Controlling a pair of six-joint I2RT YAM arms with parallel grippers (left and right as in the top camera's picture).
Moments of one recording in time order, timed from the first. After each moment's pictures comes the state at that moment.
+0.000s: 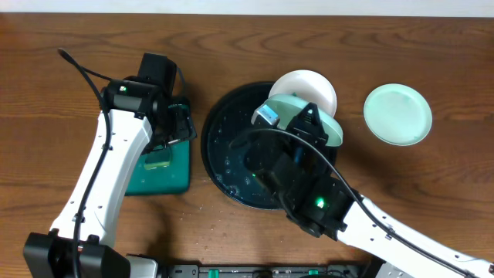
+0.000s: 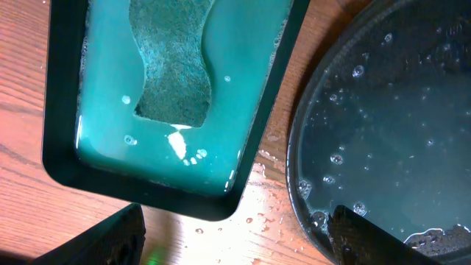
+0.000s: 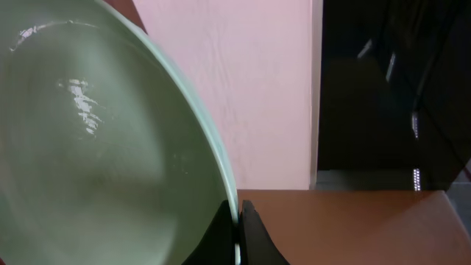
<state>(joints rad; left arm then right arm) -0.18 1.54 1.39 -1.26 -0.03 -0.50 0.99 1.31 1.04 -0.35 1.23 -0.78</state>
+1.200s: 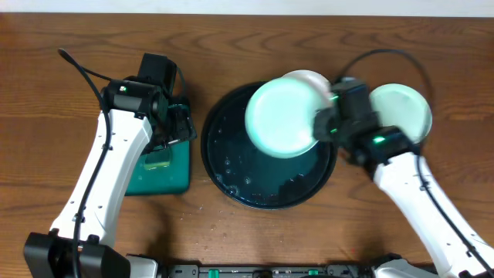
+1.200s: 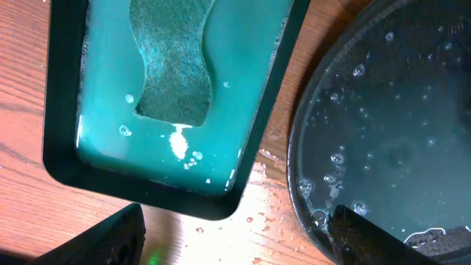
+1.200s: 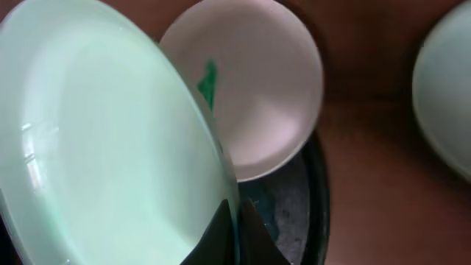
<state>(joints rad) -0.18 1.54 1.39 -1.27 -0.03 -0.50 0.30 1.36 1.05 -0.61 0.02 0.44</state>
